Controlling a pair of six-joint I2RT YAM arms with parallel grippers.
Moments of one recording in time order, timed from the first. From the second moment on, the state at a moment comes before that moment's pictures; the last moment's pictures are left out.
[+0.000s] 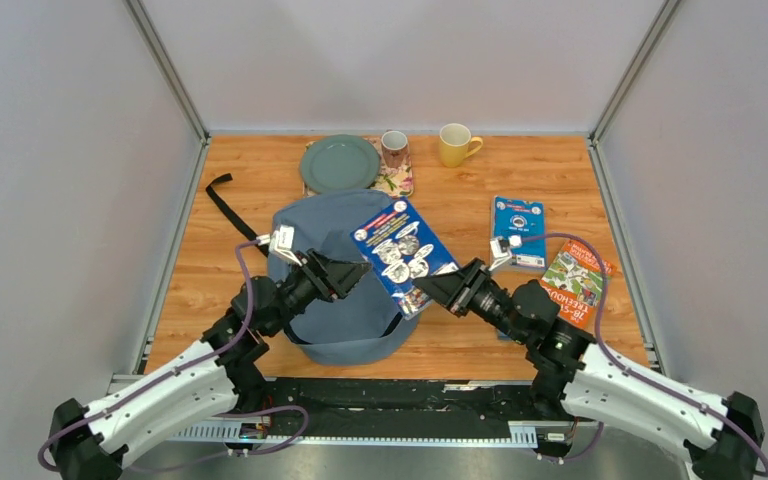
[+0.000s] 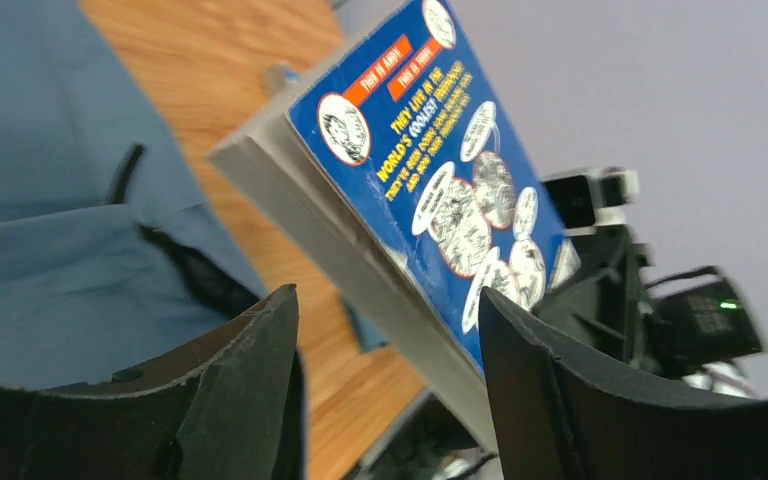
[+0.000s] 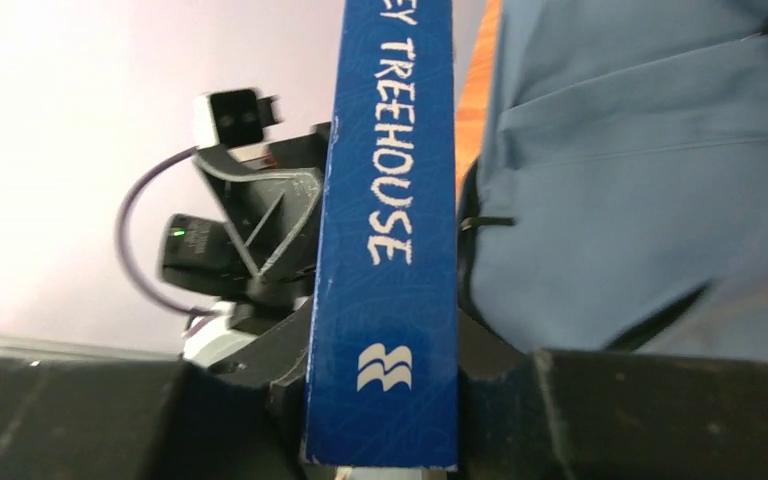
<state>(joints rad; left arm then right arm) -0.83 0.62 0.29 0.45 -0.07 -1.01 0.96 0.70 0.39 0.34 0.02 1.24</state>
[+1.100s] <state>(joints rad) -0.90 1.03 0.62 -0.21 0.27 -0.31 0.95 0.10 0.46 -0.69 0.41 1.14</state>
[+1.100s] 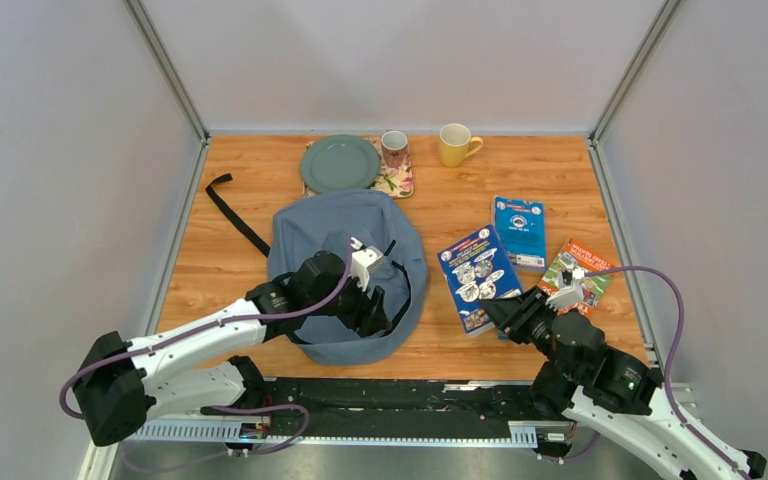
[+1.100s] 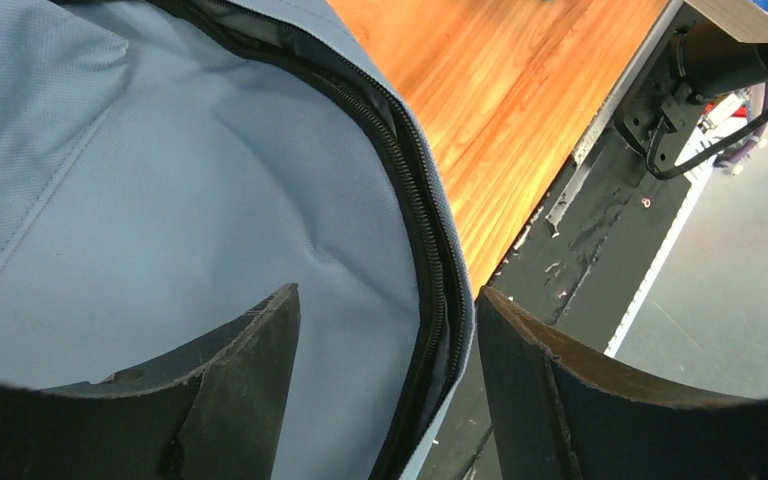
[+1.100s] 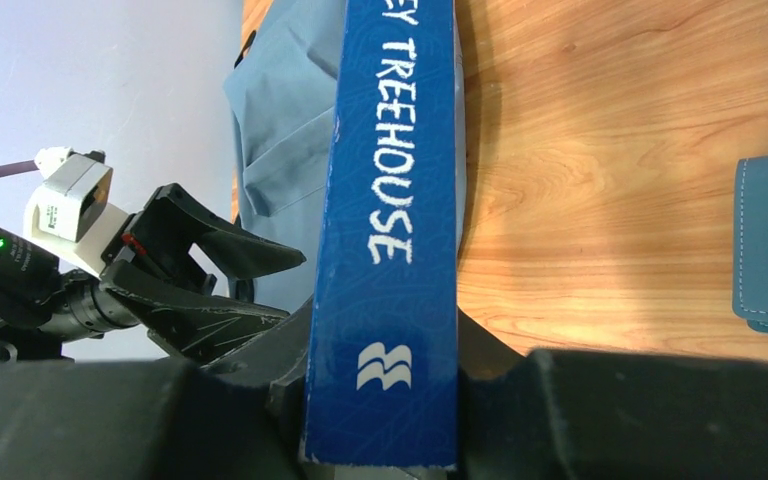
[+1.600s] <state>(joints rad) -0.91 1.12 0.60 -0.10 0.30 -0.37 0.95 0.10 0.46 -0.69 0.41 1.16</state>
